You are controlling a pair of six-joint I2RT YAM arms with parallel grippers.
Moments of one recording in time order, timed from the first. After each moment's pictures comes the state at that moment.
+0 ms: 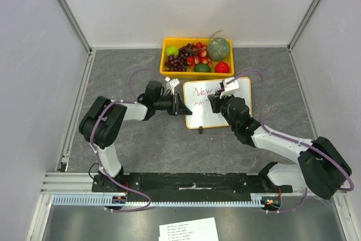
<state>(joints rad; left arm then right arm) -0.46 1.83 0.83 0.44 0.81 -0.54 0.66 1.25 0.53 0.54 0.28 0.21</state>
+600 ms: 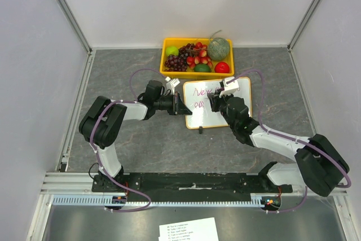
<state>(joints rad) -0.46 1.83 0.84 0.42 0.81 -0.53 0.67 1.28 0.53 0.59 0.30 0.21</state>
